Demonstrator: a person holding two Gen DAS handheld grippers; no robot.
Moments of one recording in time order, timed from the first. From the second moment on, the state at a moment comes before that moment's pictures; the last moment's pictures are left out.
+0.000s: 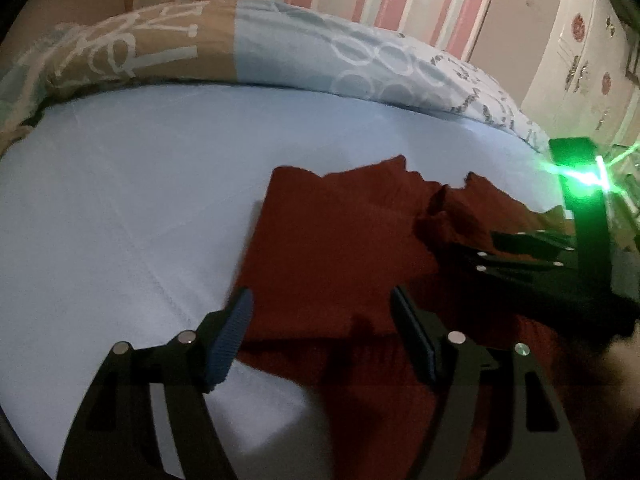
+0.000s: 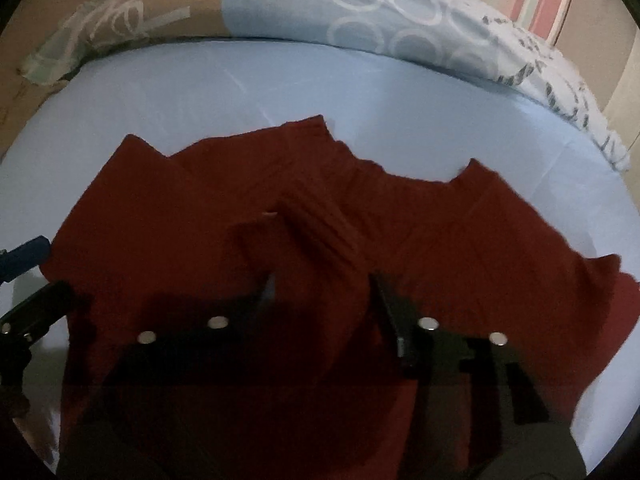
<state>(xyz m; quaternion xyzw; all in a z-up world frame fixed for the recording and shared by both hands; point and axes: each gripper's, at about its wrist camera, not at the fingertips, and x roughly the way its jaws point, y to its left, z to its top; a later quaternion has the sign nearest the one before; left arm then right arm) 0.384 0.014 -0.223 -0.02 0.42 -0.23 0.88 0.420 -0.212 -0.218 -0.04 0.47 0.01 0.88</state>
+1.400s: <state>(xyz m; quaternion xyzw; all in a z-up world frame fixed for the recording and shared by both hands) 0.384 -0.076 -0.211 0.05 0.45 -0.25 0.86 0.325 -0.414 -0.157 0.04 0.35 -0.14 0.92</state>
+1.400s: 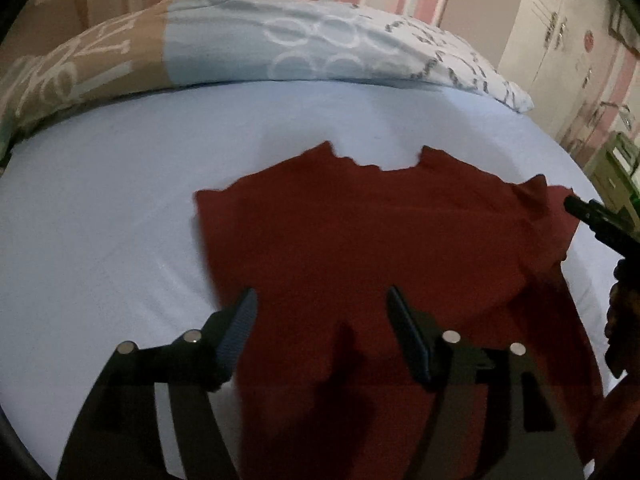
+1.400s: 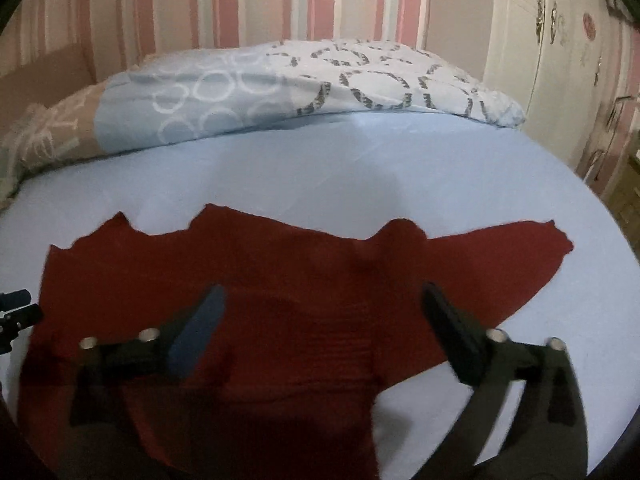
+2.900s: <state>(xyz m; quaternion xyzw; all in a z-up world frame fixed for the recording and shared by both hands) 0.388 -0.106 -0.242 0.04 0.48 -0.23 0.85 0.370 -0.405 -0.231 -0.01 0.47 -0.10 0.88</state>
